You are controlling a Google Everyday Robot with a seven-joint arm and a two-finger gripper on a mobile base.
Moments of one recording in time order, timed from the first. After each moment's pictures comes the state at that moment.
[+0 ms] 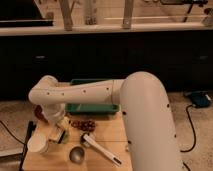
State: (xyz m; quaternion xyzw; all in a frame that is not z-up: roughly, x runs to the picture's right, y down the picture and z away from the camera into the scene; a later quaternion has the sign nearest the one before) arm -0.233 0.196 0.735 -0.33 -0.24 -0.53 0.75
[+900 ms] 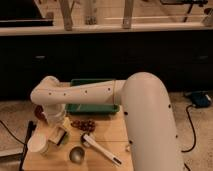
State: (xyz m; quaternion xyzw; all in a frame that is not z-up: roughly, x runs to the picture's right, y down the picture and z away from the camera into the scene) arm -0.233 0.201 0.736 -0.33 -0.25 -0.52 0.75
